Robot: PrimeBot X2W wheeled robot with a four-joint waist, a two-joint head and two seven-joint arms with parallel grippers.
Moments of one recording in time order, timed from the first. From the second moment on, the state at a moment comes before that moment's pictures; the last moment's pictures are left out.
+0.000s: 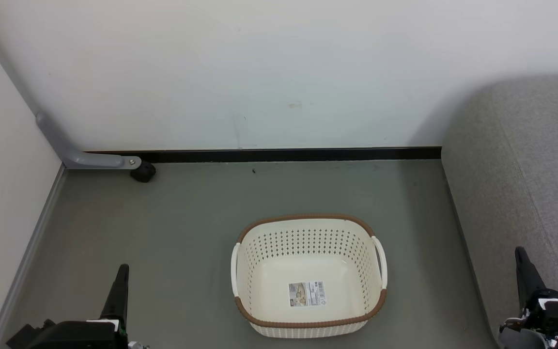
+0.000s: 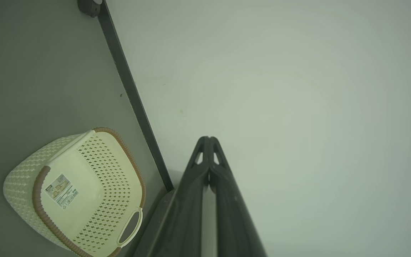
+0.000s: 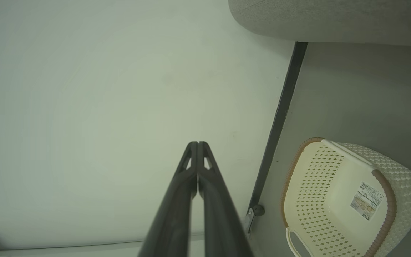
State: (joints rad) left arm -0.08 0.04 0.06 0.32 -1.51 -0.11 0.09; right arm -0.08 -0.05 -0.13 0.33 1.50 0.12 0.09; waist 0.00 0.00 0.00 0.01
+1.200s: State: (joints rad) left arm -0.08 0.04 0.09 0.31 -1.60 -0.12 0.11; right arm -0.08 -0.04 -0.14 0.31 1.59 0.12 0.11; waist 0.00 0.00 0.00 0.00
